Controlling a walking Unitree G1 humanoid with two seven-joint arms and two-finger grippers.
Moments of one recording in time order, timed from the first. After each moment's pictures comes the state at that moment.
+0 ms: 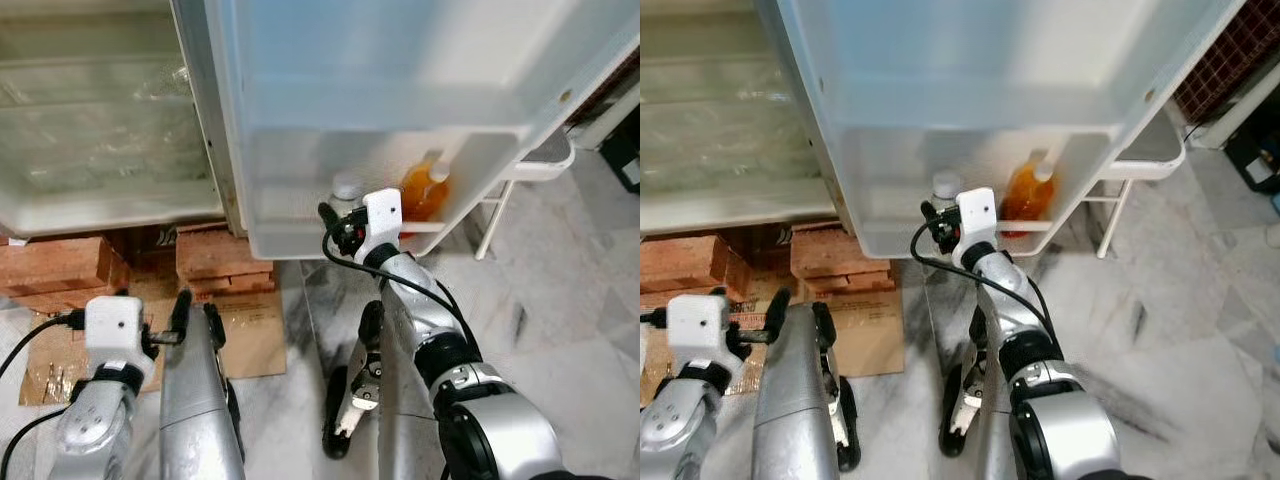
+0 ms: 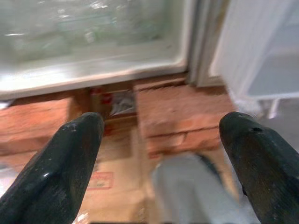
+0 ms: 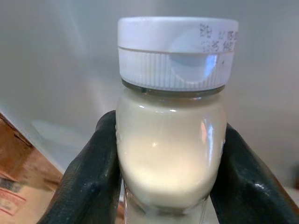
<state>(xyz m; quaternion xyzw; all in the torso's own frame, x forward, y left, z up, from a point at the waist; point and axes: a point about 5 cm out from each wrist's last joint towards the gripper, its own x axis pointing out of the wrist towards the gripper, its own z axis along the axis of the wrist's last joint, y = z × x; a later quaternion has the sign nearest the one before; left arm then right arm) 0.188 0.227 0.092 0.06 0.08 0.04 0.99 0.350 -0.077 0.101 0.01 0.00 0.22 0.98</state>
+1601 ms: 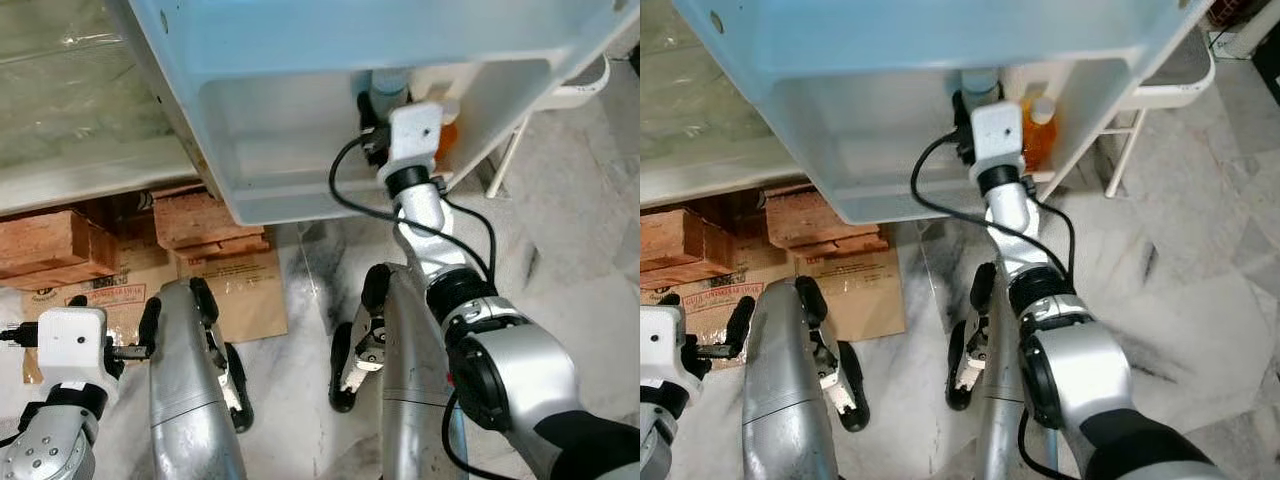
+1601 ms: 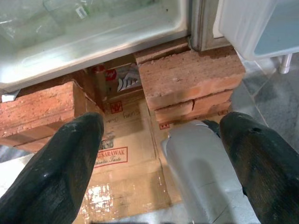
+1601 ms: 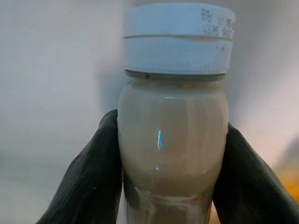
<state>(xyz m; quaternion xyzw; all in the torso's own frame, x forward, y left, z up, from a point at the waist) 0.168 0.231 0.116 0.09 0.09 0.04 0.99 0.380 -0.076 0.191 -0.08 -0.22 0.11 0.97</state>
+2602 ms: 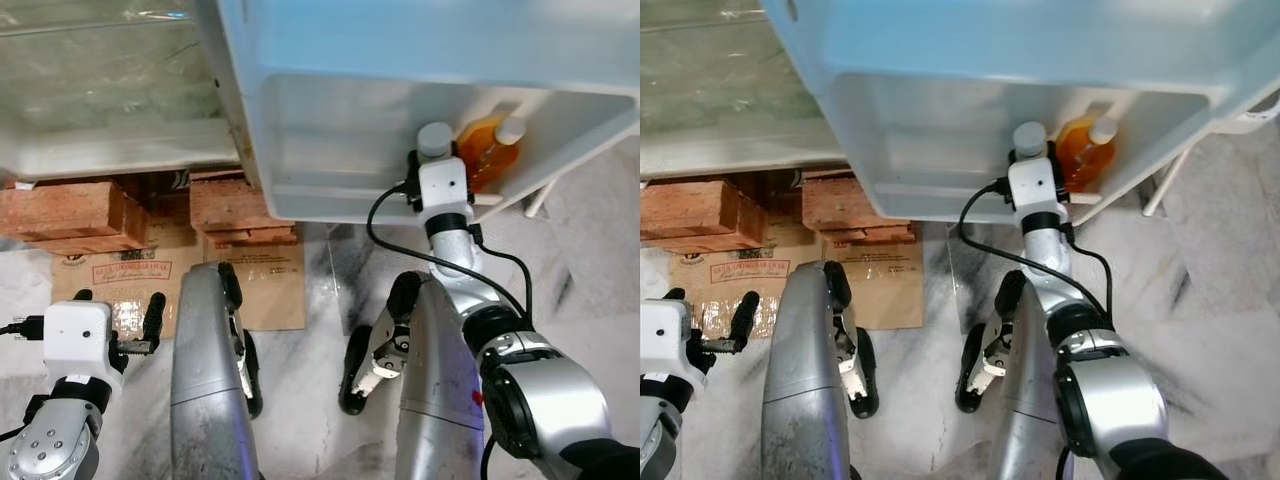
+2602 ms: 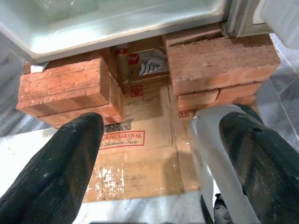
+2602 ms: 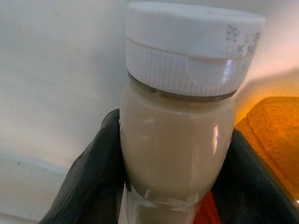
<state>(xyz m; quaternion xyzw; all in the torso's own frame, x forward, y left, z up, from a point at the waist) 0.174 0.230 0.116 0.09 0.08 0.04 0.99 0.370 -0.158 0.142 -0.18 -0.14 -0.05 0.97</state>
